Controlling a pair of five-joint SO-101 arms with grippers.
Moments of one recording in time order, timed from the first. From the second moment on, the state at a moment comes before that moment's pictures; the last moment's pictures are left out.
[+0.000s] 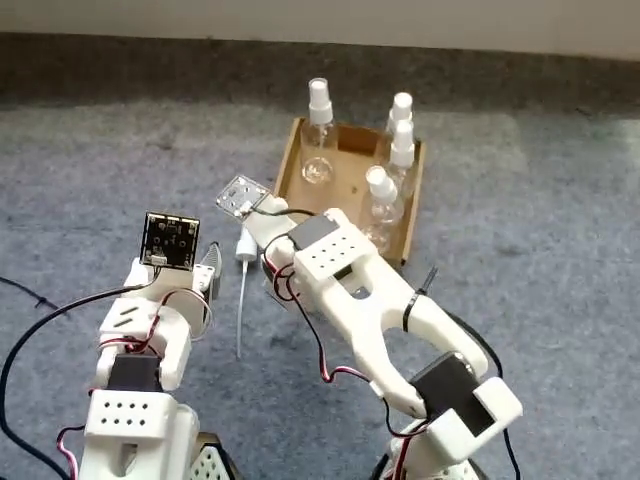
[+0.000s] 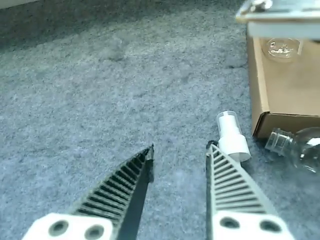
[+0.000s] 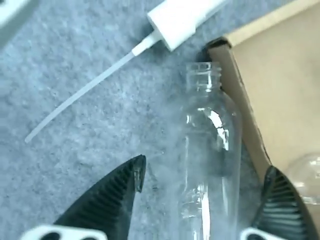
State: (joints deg) left arm -5.1 -76.1 85.8 31.3 -3.8; right arm -40.2 1.4 18.3 62.7 19.3
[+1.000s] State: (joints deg) left arm -5.1 -76.1 85.8 31.3 -3.8; right arm -41.8 1.5 10.6 43.4 7.3
